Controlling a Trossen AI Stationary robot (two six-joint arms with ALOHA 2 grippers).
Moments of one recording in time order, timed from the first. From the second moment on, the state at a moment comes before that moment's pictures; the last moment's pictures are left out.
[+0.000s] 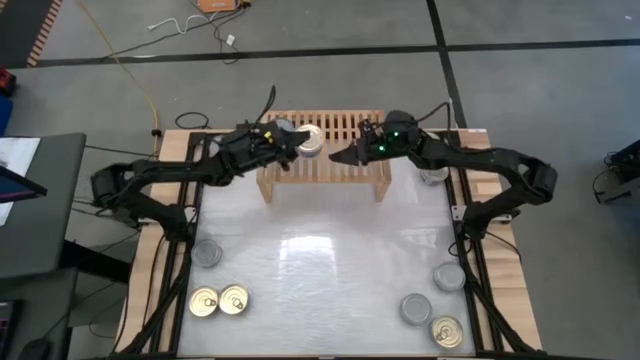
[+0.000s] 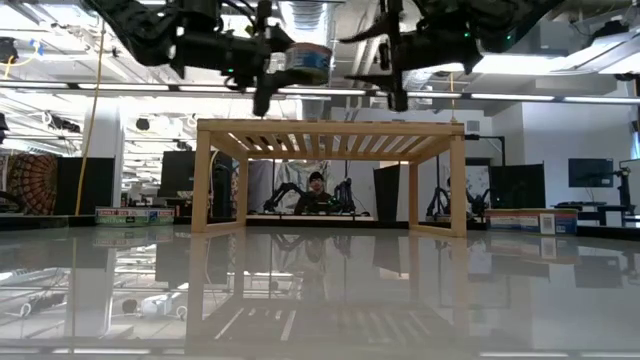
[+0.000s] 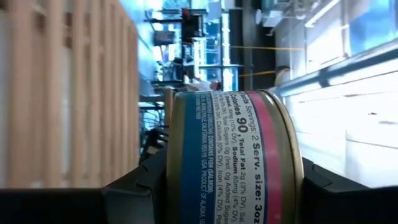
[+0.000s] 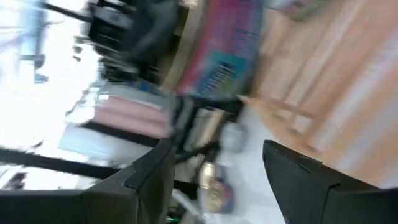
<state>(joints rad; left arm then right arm) 0.44 1.40 0.80 0.76 0.01 -1.53 -0.48 1.44 0.96 0.35 -0.56 1.08</state>
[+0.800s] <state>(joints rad) 0.42 1.46 0.87 0.78 0.01 -1.52 -0.49 1.44 0.96 0.44 -0.57 1.17</state>
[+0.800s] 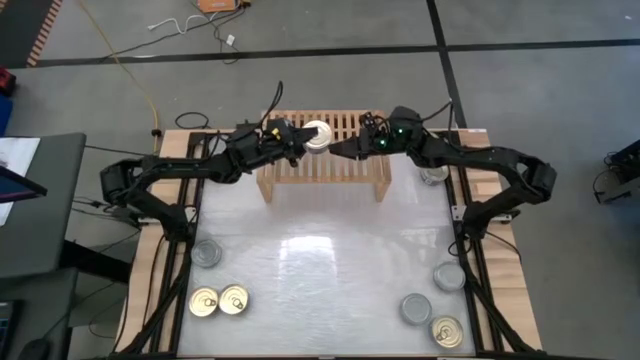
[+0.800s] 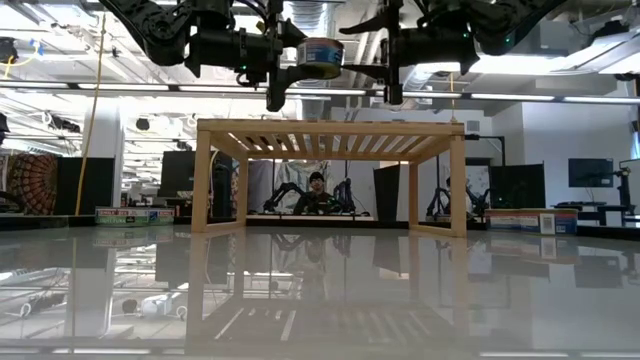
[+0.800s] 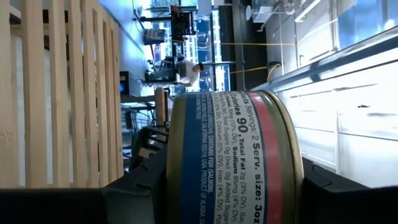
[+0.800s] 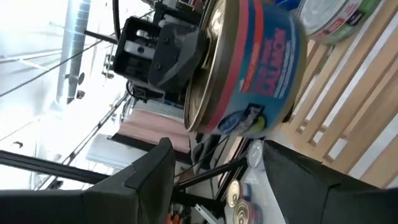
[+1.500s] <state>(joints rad) 0.42 1.46 0.87 0.78 0.02 -1.51 -0.49 1.44 0.96 0.42 -0.63 1.11</state>
